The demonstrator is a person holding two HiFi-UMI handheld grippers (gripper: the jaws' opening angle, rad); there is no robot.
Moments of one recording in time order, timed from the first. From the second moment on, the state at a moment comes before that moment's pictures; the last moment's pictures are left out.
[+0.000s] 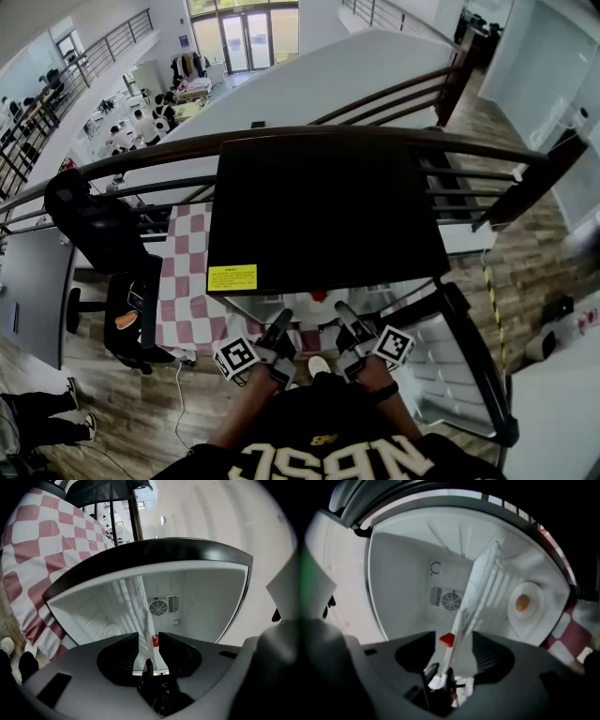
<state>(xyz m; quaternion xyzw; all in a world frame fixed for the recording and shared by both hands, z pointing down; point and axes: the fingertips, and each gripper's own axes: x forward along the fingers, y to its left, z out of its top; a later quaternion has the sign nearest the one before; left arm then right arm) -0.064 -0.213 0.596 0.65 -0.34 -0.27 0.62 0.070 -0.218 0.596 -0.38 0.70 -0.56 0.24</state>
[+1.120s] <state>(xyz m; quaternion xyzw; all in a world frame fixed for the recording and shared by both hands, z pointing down) -0.047 -0.160 0.592 0.86 -0.44 0.06 0.25 0.050 -0.157 0.587 -0.50 0.84 -0.19 -0.11</state>
